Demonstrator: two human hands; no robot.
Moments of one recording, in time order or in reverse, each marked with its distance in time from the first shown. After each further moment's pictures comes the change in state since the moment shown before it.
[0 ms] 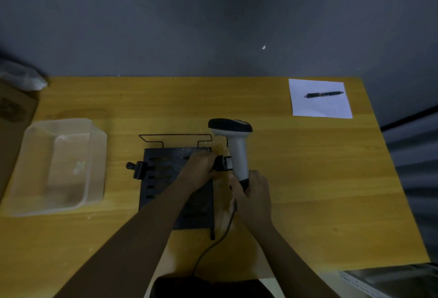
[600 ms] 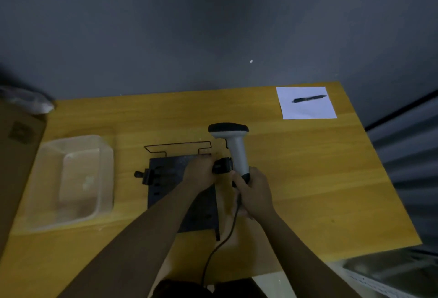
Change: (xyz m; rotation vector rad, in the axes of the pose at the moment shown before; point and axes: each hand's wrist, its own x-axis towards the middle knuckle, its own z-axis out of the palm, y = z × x) left_hand -0.009 0.015 -0.028 0.066 -0.044 -0.118; right_hand 0.005 -0.029 -0.012 0.131 -0.057 0.076
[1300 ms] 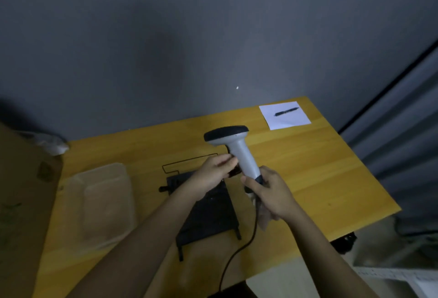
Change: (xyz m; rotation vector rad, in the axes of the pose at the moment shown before) left_hand -0.104 0.028 -0.100 -0.931 -0.217 0.103; right_hand -0.076 -0.085 -0.024 -0.062 0.004 -0.074
